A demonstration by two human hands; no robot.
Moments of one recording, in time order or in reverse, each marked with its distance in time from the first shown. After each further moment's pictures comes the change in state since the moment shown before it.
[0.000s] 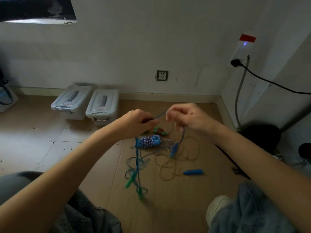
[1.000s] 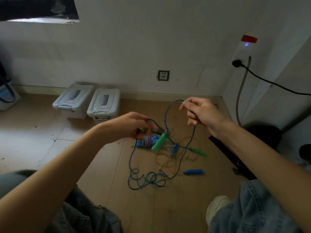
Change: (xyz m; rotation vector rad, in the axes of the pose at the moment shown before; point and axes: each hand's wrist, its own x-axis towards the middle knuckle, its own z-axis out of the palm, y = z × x) left_hand -0.011 -0.017 -0.003 -0.629 -0.185 -0.310; right_hand -0.002 0.008 -0.018 0.140 0.270 0.141
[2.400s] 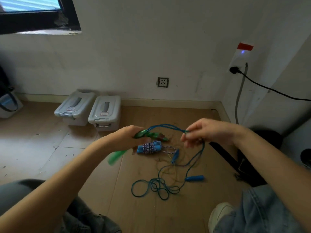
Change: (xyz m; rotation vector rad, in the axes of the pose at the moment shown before) left_hand 0.000 -0.013 0.002 0.562 0.072 0.159; right_hand -0.004 0.005 -0.030 -0.311 -0.538 0.241
